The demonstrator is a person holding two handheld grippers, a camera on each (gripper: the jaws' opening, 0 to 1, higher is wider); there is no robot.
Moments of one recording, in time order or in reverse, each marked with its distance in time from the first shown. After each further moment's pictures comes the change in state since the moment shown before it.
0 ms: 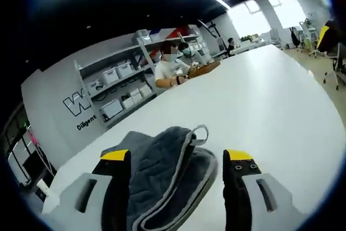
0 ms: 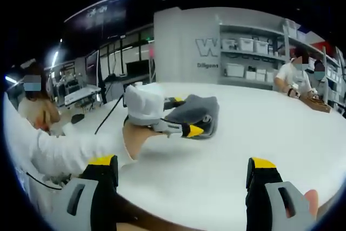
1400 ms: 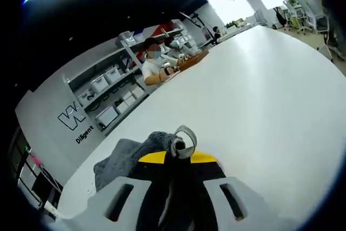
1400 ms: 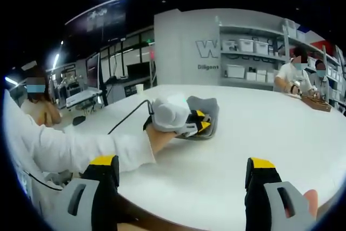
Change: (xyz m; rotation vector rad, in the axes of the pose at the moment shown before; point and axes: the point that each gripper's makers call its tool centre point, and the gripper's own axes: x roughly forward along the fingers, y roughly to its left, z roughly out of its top) left arm 0.040 -0.013 -0.012 0.125 0.038 -0.049; right arm -0.006 -0.004 -0.001 0.011 -0.016 0.007
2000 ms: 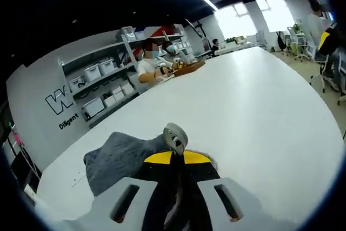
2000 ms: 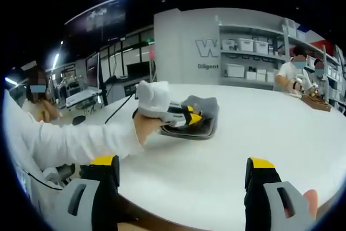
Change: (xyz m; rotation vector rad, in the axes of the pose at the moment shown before) left arm -0.029 0.023 0.003 -0.164 -0.031 -0.111; right arm 0.000 0.001 -0.001 0.000 0.004 0.000
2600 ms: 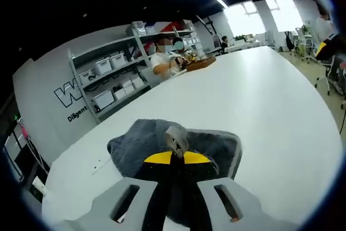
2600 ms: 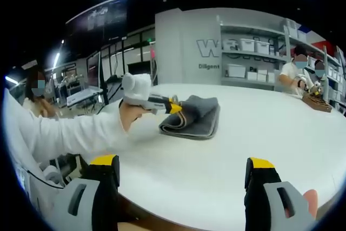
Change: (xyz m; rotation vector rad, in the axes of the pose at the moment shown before) left arm -0.040 0.056 -0.021 -0.022 0.047 0.065; right arm 0.000 0.002 -0.001 -0.005 0.004 0.006
